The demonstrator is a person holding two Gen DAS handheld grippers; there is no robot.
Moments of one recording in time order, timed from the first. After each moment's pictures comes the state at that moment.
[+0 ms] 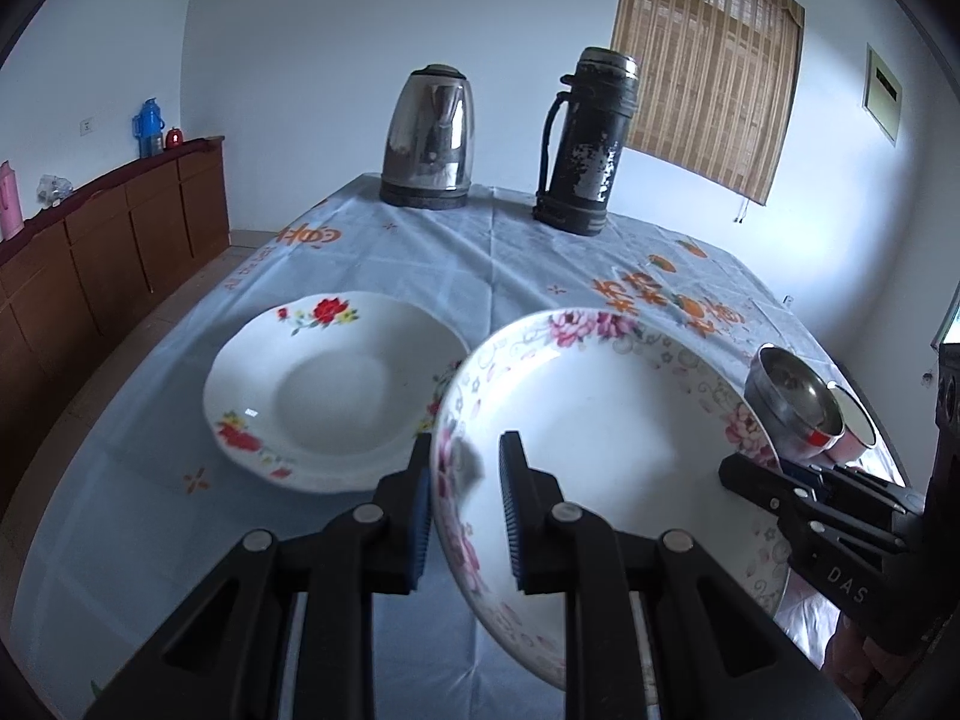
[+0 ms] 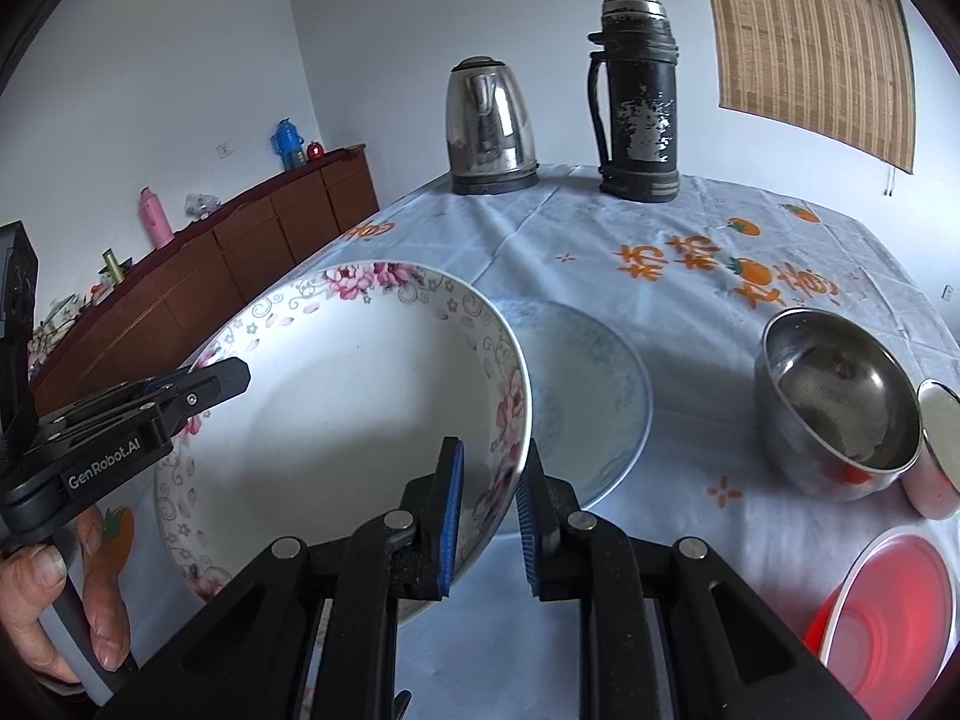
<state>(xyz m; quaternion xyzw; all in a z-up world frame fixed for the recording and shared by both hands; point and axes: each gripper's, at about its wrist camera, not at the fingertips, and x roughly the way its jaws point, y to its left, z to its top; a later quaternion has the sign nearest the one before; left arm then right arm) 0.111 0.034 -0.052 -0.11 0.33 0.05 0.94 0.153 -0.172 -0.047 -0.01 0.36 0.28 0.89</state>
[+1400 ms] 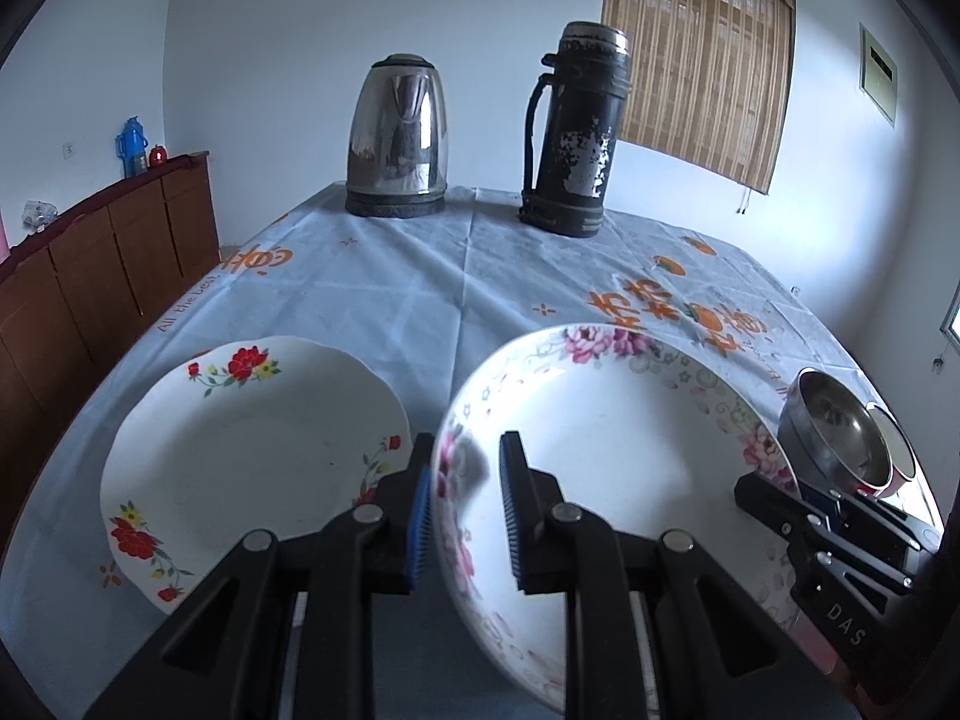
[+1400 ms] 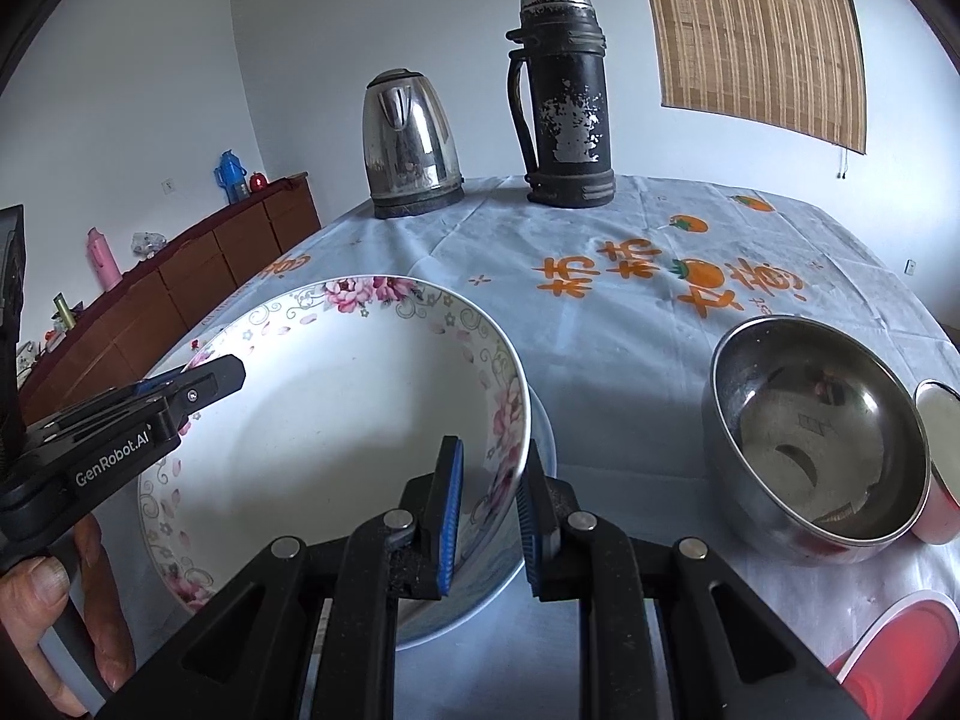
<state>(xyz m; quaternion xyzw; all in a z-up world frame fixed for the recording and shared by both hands) 0.190 0.009 -0.071 -0.08 0.33 0.05 0.94 0.203 -0.188 -0.069 0.01 0.35 0.22 0.91</state>
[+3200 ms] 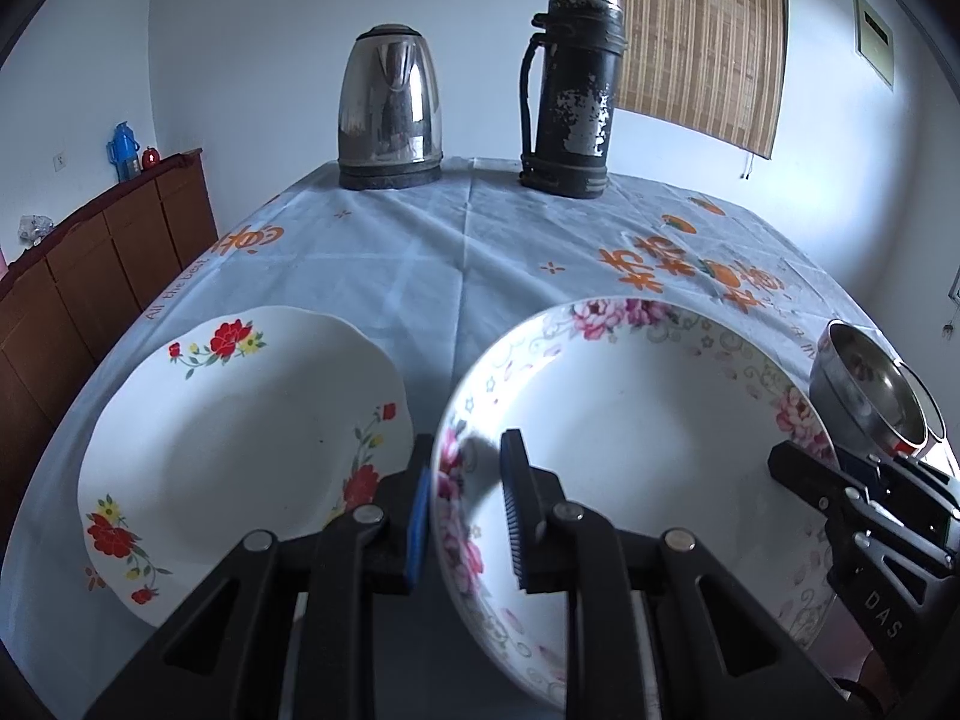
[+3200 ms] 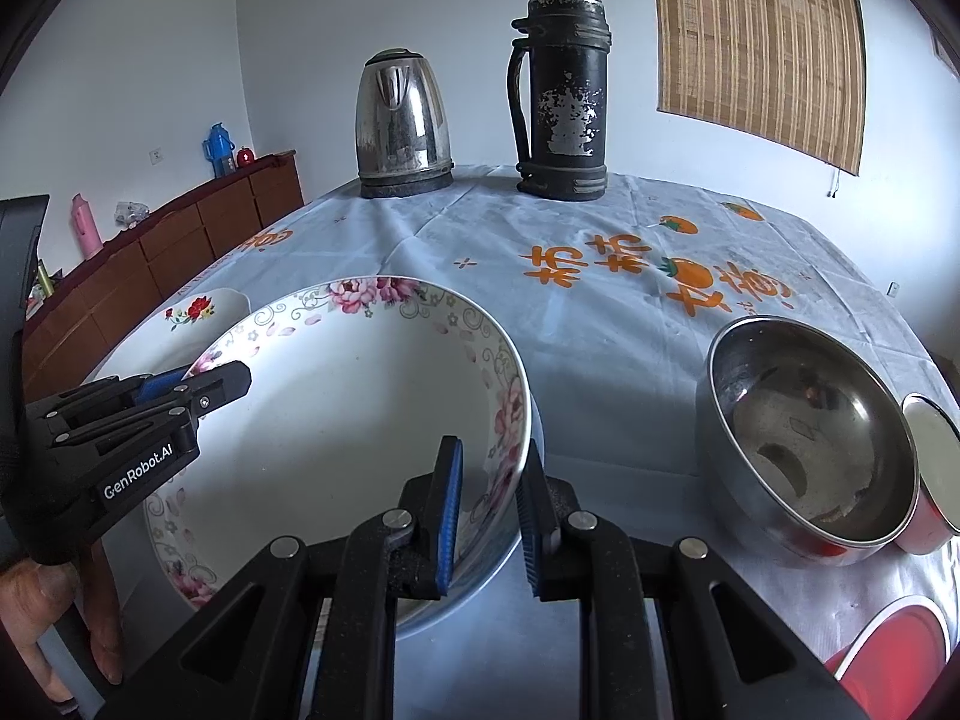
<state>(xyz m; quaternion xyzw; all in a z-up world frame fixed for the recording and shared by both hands) 0.202 0.005 -0.094 -0.05 0.36 0.05 0.93 0.203 -0.177 -0.075 -0.03 0.36 0.20 0.91</state>
